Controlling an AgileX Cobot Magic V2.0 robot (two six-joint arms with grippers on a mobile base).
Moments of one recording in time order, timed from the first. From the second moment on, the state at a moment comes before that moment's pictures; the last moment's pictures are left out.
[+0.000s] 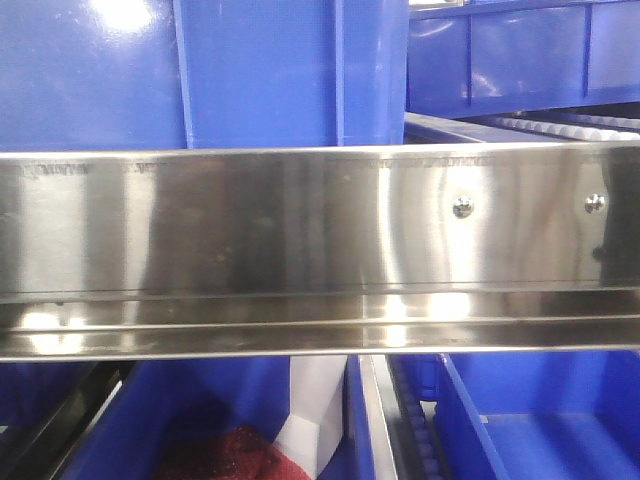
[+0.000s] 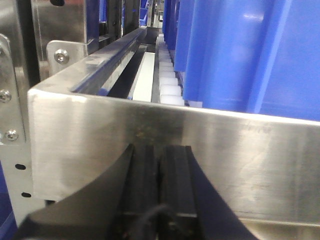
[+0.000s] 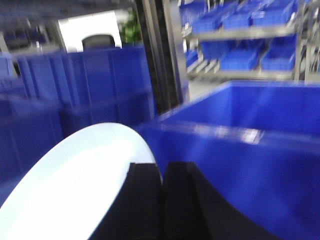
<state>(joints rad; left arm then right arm) -0.06 -0.02 0.03 0.01 0.14 -0.09 0.63 1.65 -1.52 0.15 -0.08 0.07</state>
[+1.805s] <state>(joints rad) -0.06 -0.02 0.03 0.01 0.14 -0.09 0.50 1.24 -1.56 0.13 0.64 0.07</state>
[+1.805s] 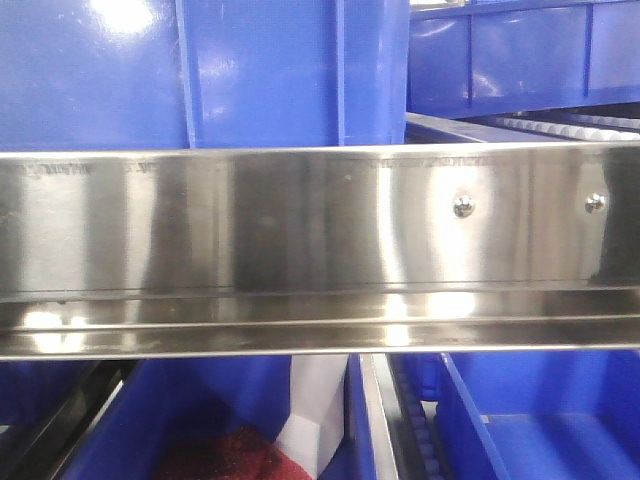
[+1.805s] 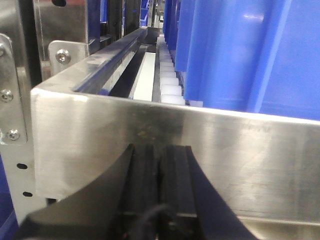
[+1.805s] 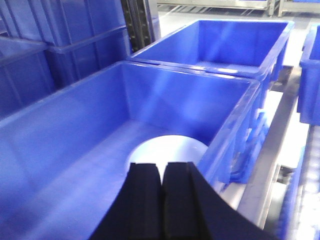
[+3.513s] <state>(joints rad) -0.06 -0.02 0.03 0.01 0.14 -0.09 -0.01 0.10 -0.30 -0.14 0.19 0.28</state>
